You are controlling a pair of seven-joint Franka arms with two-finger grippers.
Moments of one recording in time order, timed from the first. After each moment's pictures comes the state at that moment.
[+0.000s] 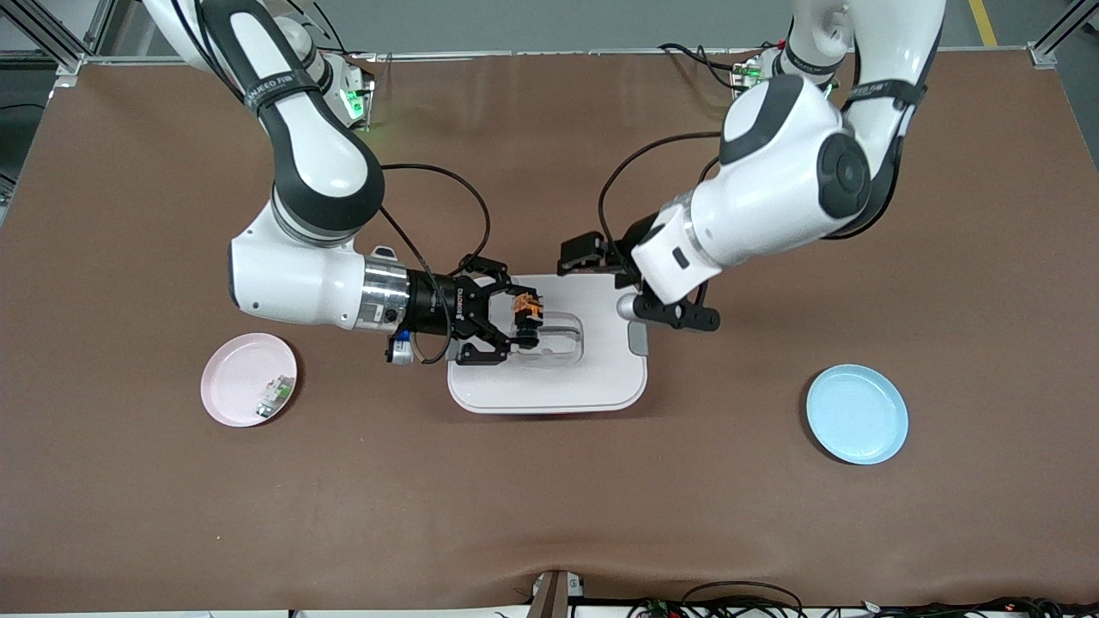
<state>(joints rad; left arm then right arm) -0.38 0.43 -0.19 -1.39 -0.56 1.98 -0.36 0.38 0.48 0.12 -1.51 1.14 2.17 1.43</state>
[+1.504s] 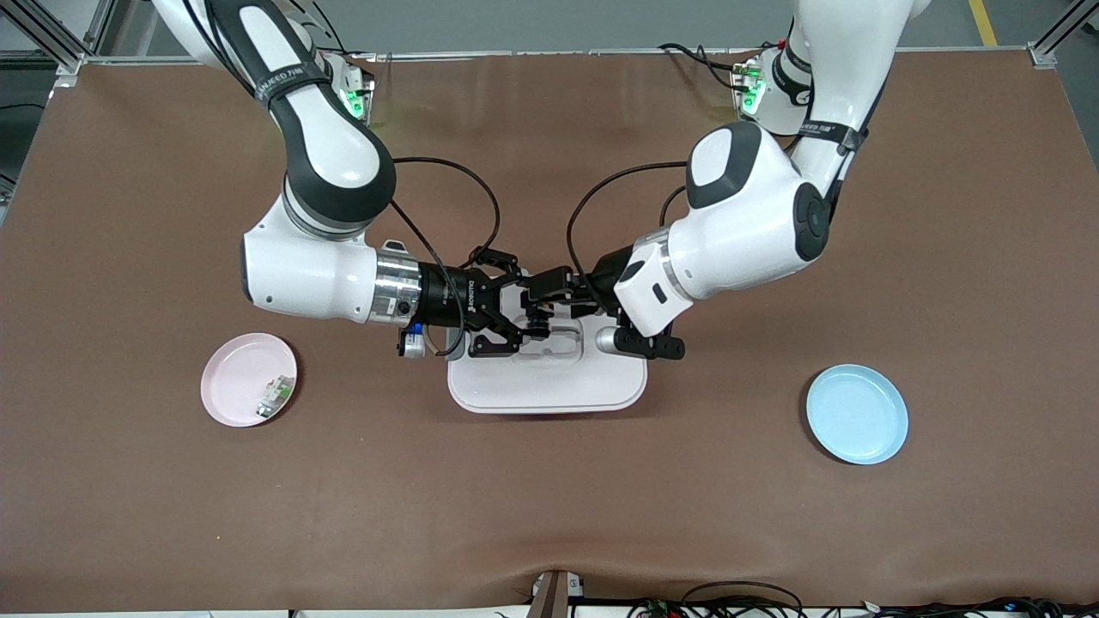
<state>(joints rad) -0.42 0.51 -0.19 -1.38 -0.72 2.19 -0.29 0.39 0.48 0.11 -1.50 1.14 2.17 1.43</state>
